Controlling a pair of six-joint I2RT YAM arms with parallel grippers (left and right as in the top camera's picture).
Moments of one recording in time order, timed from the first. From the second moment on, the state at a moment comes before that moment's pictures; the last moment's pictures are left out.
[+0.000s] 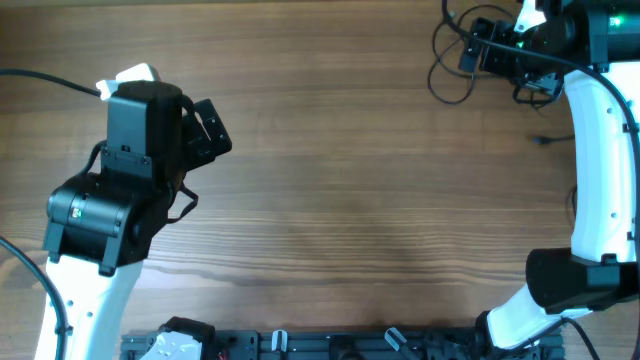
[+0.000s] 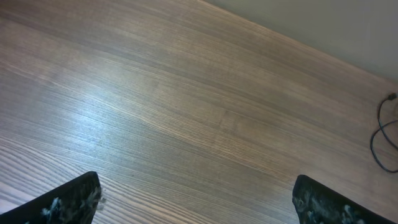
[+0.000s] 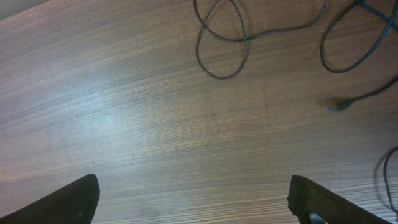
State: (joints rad) left arm -0.26 1.16 1.46 -1.12 -0.31 -0.54; right arm 0.05 1.80 2.15 -1.45 -0.03 0.31
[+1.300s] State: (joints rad) left arm -0.17 0.27 0.07 0.38 -0.19 -0.55; right arm 0.05 1.80 2.15 -1.45 -0.03 0.31
